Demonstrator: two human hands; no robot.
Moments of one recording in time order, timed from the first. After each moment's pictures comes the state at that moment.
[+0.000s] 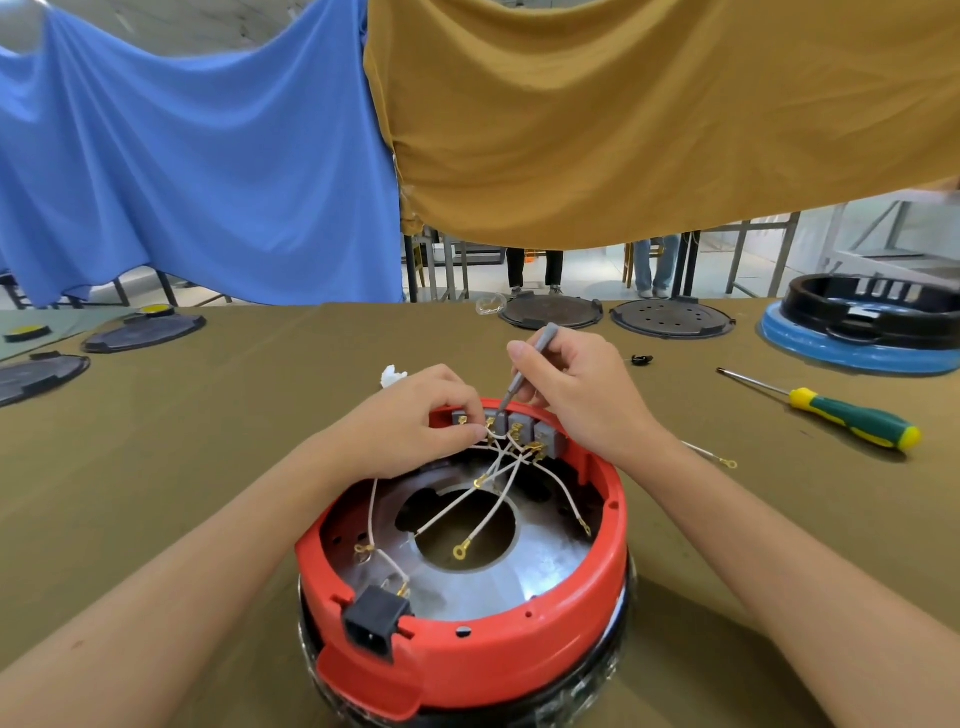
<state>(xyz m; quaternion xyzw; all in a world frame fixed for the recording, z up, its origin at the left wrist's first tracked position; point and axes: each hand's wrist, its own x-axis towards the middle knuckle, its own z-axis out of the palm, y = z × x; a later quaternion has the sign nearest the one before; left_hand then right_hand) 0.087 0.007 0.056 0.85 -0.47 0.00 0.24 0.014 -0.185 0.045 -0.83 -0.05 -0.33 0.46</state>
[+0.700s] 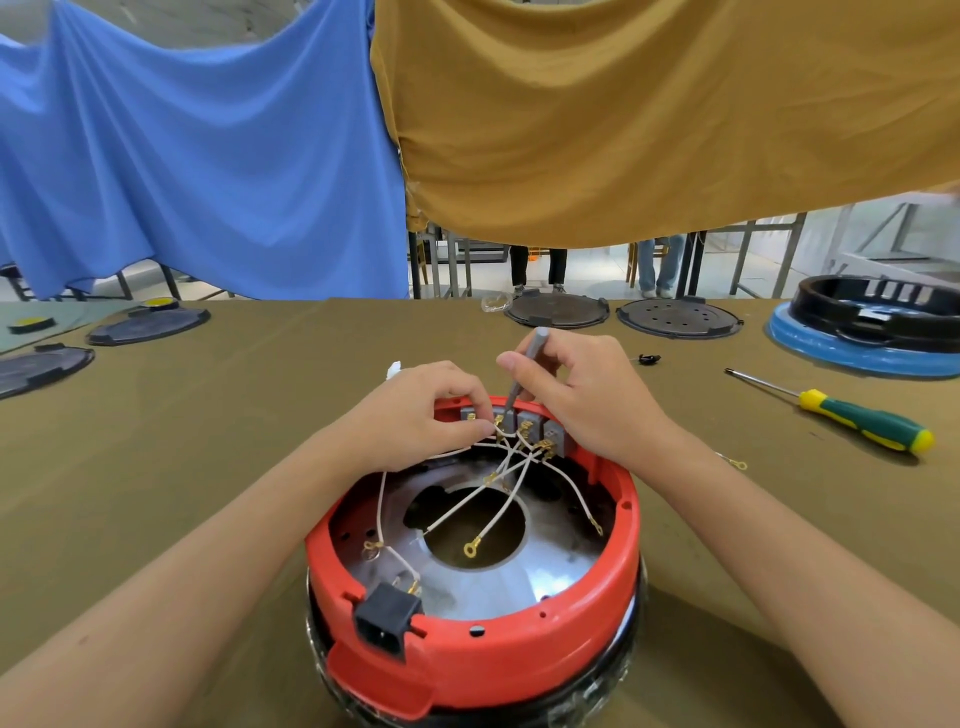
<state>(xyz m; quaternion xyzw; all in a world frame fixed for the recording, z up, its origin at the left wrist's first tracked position) 0.089 0.008 0.056 0.82 -0.49 0.03 0.29 0.010 -0.182 0.051 -0.88 -0.10 -0.34 0.31</state>
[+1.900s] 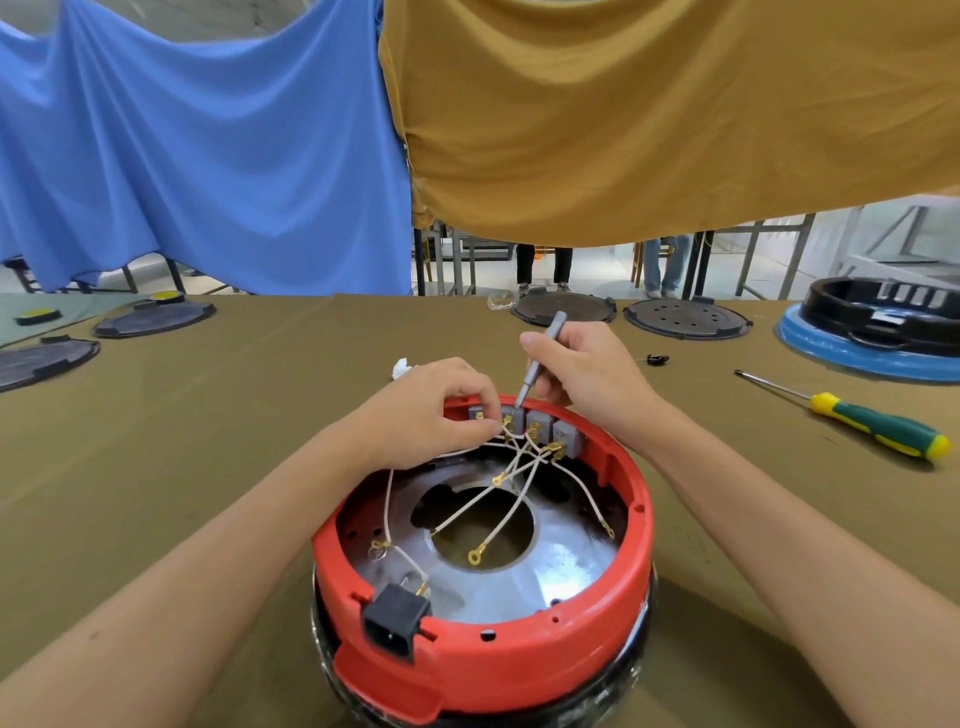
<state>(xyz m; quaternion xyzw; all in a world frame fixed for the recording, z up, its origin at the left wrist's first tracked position) 0.089 0.007 0.055 0.82 -0.48 0.01 0.30 0.035 -0.186 0.051 -0.83 0.01 -0.24 0.50</state>
